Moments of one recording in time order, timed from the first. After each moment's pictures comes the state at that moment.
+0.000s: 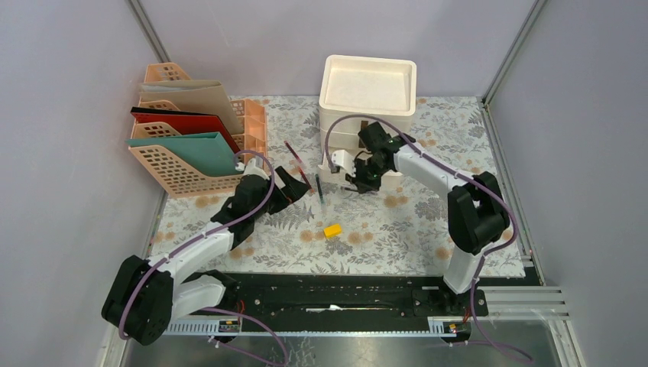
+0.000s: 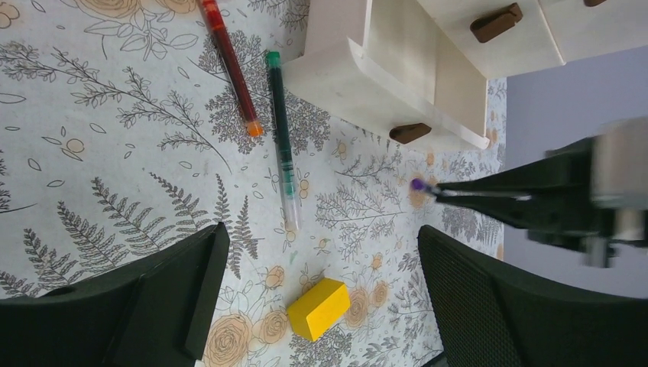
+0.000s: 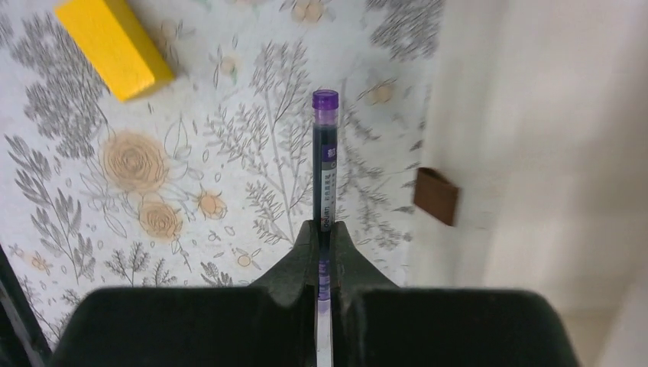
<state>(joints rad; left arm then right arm) -0.48 1.08 0.47 0.17 0.04 -0.93 0.54 1.81 1.35 -0.81 -0.39 -0.92</state>
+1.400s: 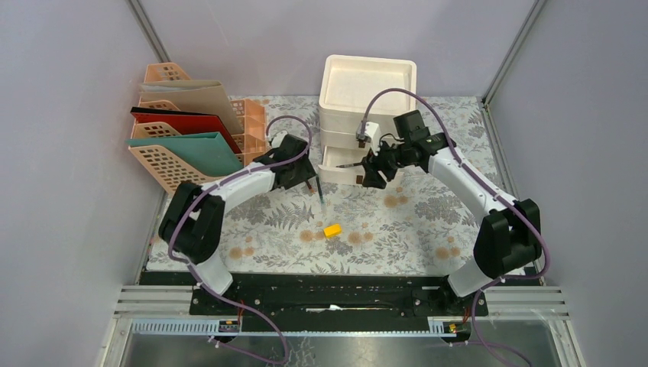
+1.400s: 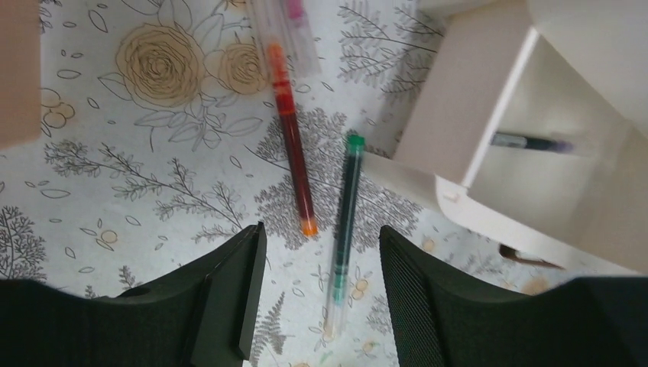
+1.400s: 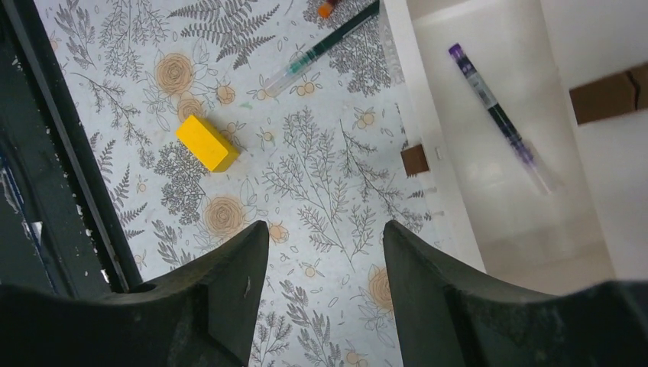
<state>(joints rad) -0.53 1.67 1.08 -0.30 -0.19 -0.89 0.41 1.56 1.30 -0.71 -0.62 -0.55</state>
